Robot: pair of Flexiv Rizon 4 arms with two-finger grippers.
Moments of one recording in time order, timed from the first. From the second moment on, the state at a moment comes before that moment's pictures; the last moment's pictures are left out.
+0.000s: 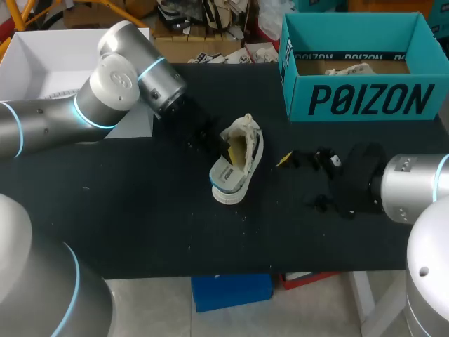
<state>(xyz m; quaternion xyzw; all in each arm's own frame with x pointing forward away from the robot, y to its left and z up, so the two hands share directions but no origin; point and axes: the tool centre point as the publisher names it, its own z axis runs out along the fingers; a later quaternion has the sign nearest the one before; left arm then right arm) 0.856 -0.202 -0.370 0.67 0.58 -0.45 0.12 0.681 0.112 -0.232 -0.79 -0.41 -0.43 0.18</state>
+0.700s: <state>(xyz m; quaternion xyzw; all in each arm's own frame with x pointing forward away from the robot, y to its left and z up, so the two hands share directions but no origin) 0.820 -0.188 -0.348 0.67 0.56 -0.48 0.09 0.681 0.112 -0.232 -0.79 -0.41 -0.43 0.18</state>
